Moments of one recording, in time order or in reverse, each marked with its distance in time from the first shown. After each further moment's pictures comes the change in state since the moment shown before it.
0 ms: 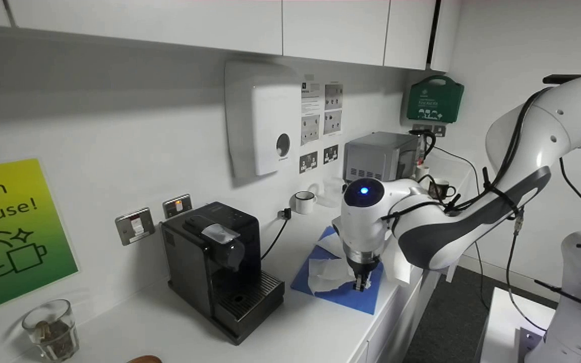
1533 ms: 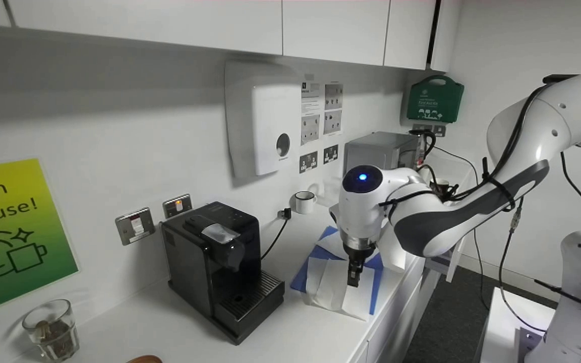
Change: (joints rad) arm 0.009 -0.017 -0.040 0.035 -0.027 -0.016 -0.040
